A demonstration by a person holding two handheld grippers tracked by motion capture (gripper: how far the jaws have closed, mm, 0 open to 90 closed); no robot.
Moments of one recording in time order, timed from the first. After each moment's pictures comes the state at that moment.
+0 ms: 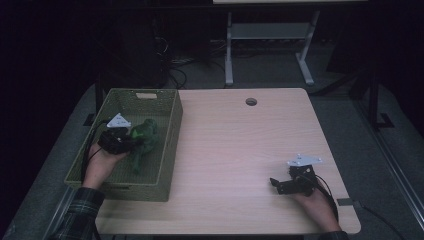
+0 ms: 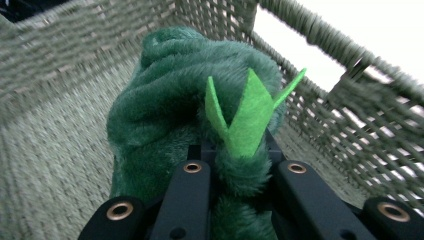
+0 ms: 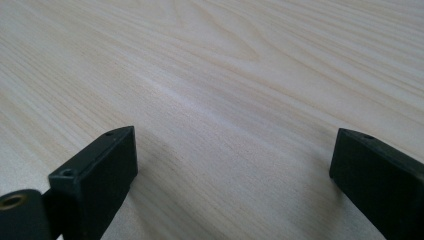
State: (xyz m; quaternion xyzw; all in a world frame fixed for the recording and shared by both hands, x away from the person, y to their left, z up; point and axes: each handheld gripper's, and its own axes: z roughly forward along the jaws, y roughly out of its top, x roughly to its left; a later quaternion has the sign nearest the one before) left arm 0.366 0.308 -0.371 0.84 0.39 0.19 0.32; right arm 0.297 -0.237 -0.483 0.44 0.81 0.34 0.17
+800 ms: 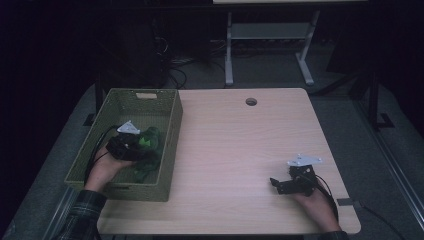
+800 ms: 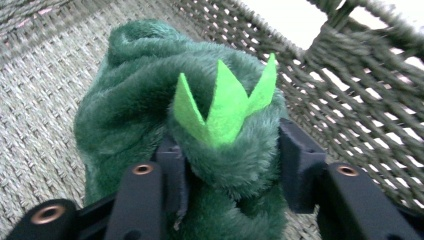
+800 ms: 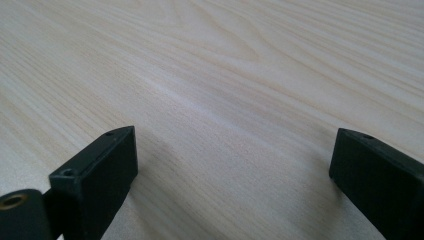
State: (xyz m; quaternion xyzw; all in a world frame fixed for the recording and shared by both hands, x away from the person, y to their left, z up) left arm 0.364 0.296 -0.386 0.87 0.37 0.13 0.30; right arm 0.297 -0.237 -0.483 0.44 0.81 0.34 0.17
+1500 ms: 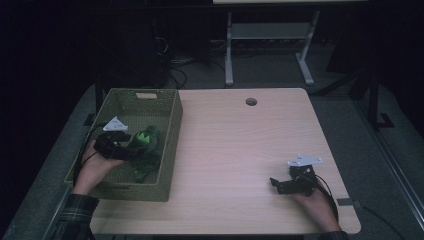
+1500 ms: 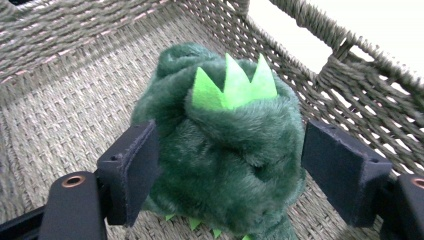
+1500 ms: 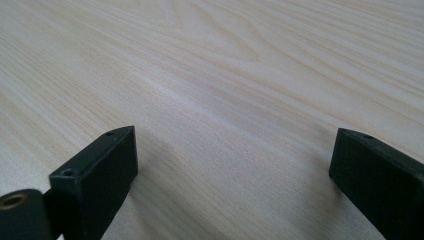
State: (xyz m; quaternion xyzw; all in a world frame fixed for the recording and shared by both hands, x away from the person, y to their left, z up) left arm 0.350 0.315 -0.363 0.84 0.40 0.18 0.32; right arm 0.297 -0.237 -0.483 0.44 0.81 0.34 0.17
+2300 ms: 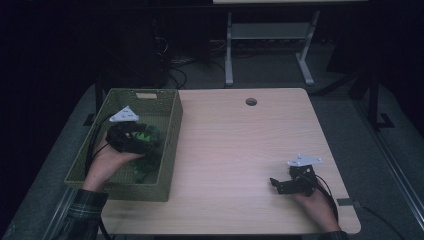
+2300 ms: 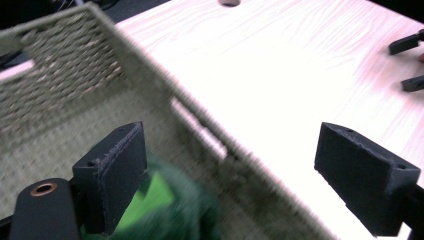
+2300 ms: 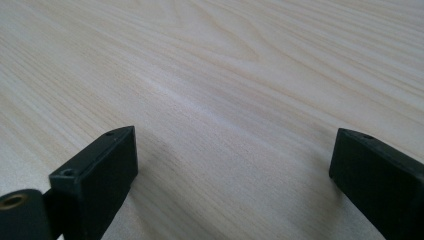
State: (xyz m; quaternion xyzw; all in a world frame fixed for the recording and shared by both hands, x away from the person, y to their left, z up) left arm 0.346 0.261 -0.322 0.83 0.35 0.16 0.40; right arm 0.297 -0.237 -0.483 0.44 0.81 0.34 0.17
